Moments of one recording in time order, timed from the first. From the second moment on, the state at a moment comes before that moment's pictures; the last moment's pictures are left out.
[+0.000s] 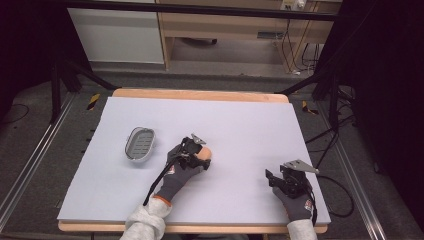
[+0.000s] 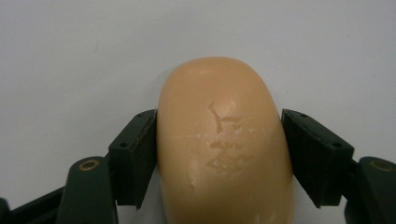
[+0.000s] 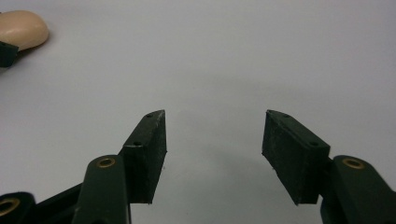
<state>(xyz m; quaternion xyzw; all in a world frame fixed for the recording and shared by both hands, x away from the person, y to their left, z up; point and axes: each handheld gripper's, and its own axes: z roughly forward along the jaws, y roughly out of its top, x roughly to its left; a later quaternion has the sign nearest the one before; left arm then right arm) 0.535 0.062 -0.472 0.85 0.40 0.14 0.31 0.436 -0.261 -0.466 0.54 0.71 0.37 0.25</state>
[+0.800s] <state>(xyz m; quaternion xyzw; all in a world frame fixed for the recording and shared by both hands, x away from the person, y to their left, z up) 0.529 0.063 -0.461 0.84 0.41 0.15 0.31 0.436 -0.262 -0.466 0.55 0.71 0.37 0.25</state>
